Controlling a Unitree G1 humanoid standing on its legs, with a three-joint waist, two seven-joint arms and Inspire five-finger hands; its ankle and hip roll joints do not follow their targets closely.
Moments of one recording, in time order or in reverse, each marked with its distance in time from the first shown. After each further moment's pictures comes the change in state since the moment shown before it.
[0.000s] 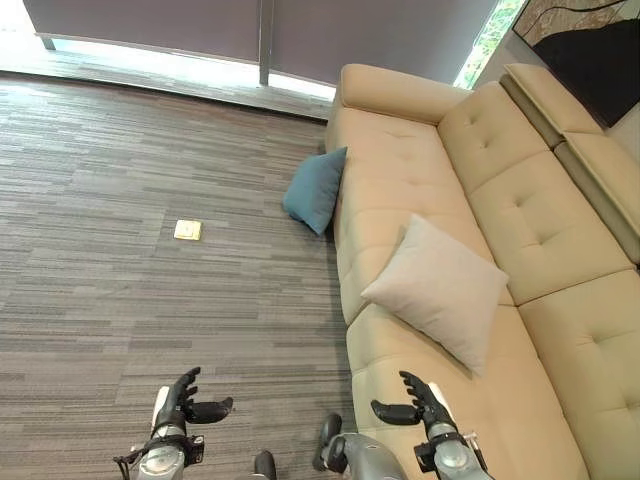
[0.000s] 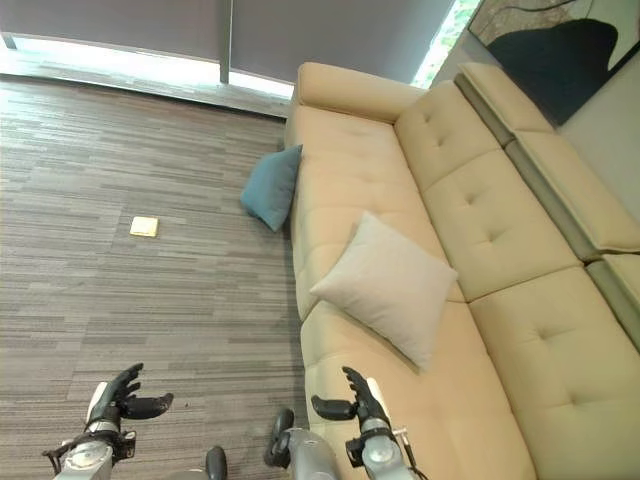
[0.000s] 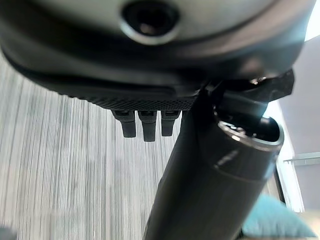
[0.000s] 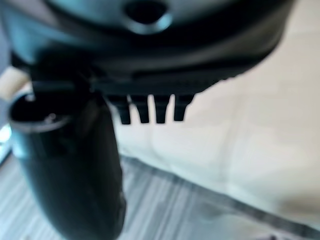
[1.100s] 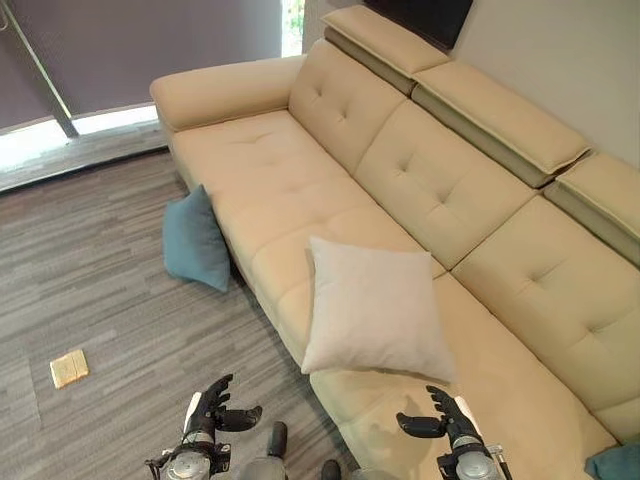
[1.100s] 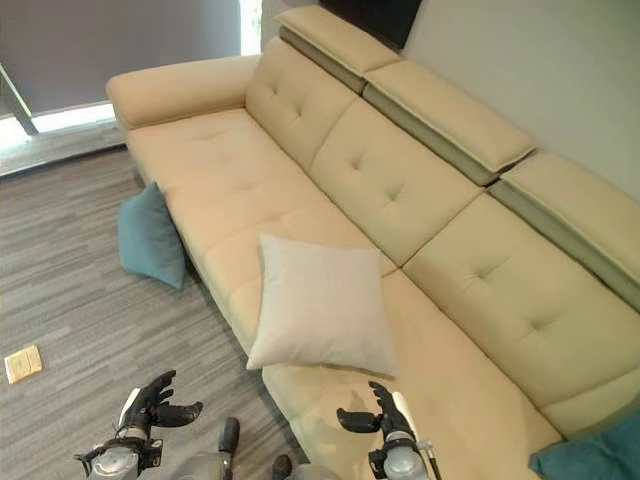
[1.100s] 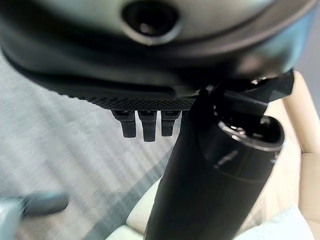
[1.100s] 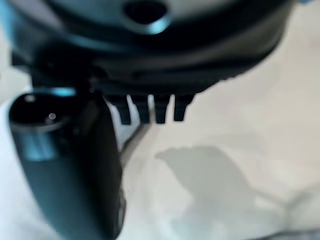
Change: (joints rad) left arm -0.002 -0.032 -0.088 -0.014 -0.008 -0.002 -0.012; right arm -0.013 -0.046 -0.055 0.068 0.005 -0.008 -0.015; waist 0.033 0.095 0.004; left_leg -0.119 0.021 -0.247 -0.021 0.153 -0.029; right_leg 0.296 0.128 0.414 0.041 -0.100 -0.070
